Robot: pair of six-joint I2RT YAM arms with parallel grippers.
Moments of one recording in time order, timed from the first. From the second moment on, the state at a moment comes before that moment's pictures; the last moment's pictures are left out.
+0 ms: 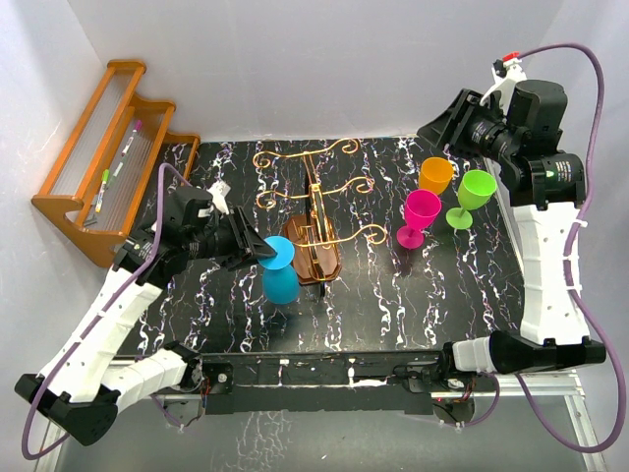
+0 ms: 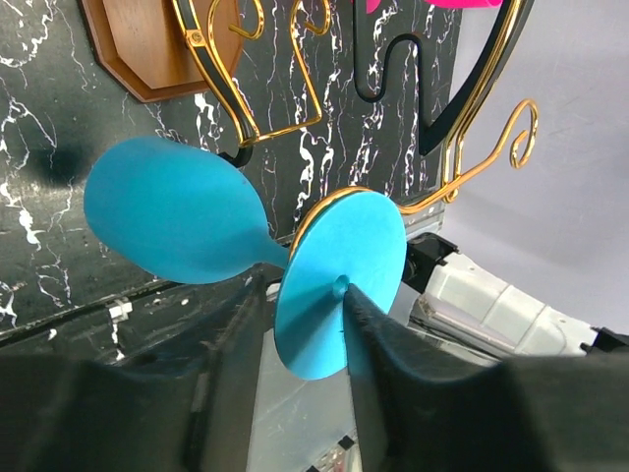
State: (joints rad) left arm -0.51 1.00 1.21 -0.94 0.33 -0.89; right arm 0.04 1.35 1.90 -0.88 -0.39 0.41
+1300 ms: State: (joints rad) left arm -0.51 0.98 1.28 -0.89 0.13 -1.02; right arm 0.04 1.26 1.78 -0.75 -0.38 0.43
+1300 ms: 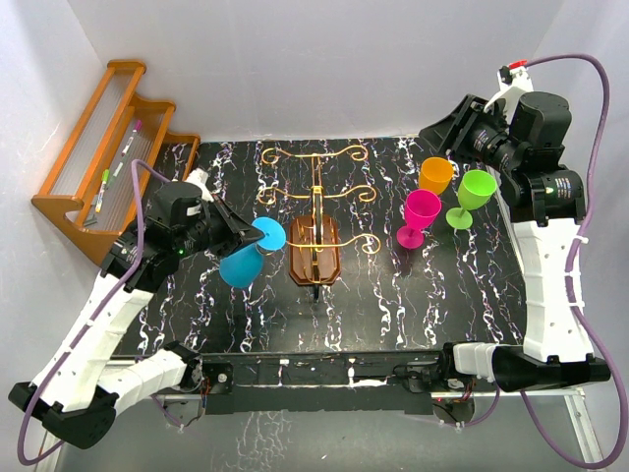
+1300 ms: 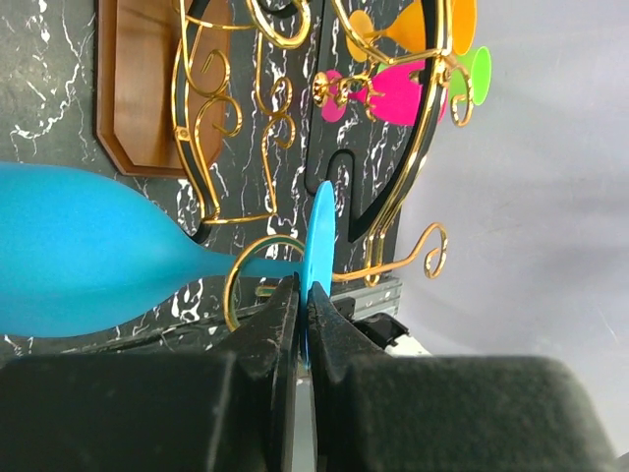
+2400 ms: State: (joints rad) left arm -0.52 1.07 1.29 -0.57 0.71 -0.98; right arm 0.04 1.30 1.78 -0.68 -0.56 0.47
